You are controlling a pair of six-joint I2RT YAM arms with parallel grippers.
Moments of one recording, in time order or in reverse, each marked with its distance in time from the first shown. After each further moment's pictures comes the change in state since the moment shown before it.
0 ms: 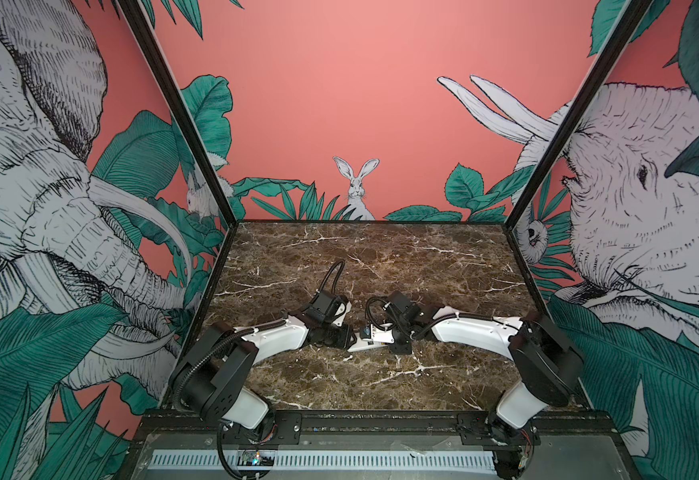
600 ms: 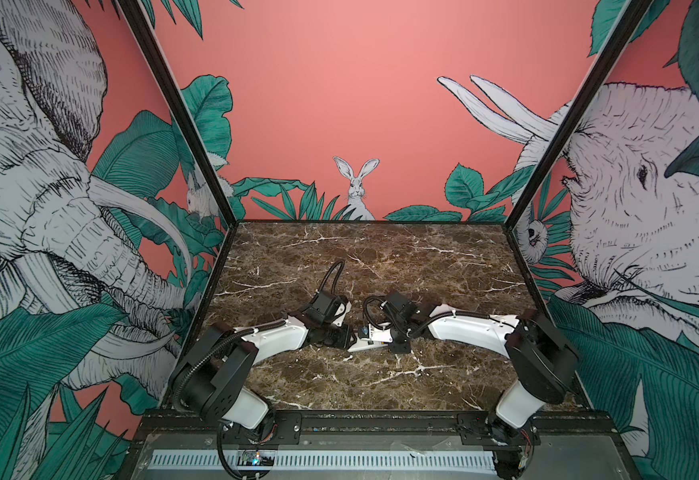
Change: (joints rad) left arm 0.000 0.000 -0.006 0.011 0.002 -0.001; right arm 0.006 0.037 0.042 -0.046 0.036 0.001
